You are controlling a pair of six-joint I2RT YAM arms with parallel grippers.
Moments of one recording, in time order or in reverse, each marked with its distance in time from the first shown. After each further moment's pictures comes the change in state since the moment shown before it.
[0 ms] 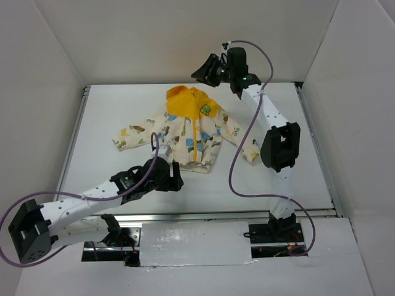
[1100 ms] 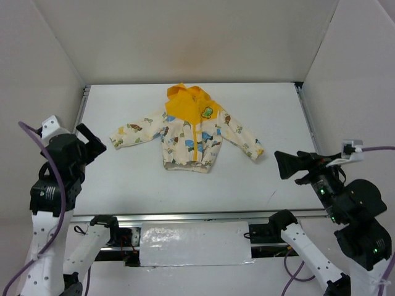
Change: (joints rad) left arm 0.827 -0.339 0.517 -0.556 -0.223 0.188; right arm 0.078 -1.738 -0.888 -0.533 0.603 -0.323
